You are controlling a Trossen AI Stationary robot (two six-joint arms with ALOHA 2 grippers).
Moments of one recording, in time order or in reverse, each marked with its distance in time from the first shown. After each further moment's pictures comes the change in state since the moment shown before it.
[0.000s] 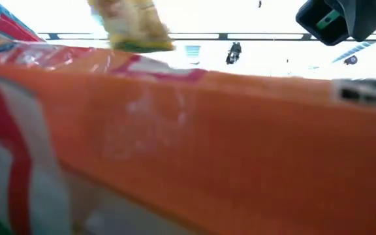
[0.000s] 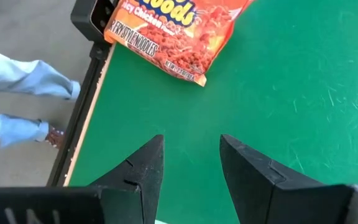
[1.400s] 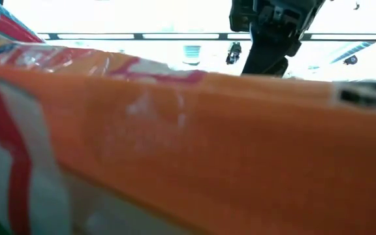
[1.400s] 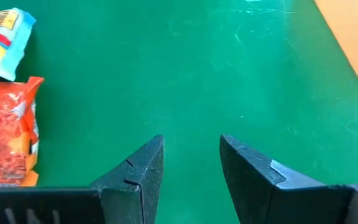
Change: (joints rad) left arm -0.267 -0.850 -1.153 0.369 0.491 0.442; right arm -0.381 0.029 -0.001 0.004 0.103 0.082
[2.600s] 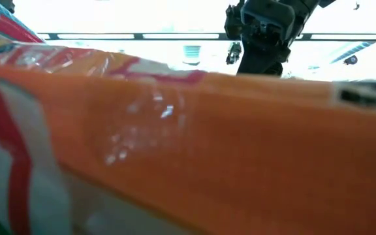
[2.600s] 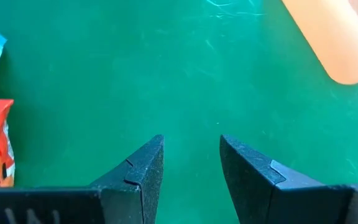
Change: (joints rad) left arm 0.001 0.003 0.059 -0.066 -0.060 -0.350; right arm -0.062 0.000 0.000 -0.003 -0.002 0.018
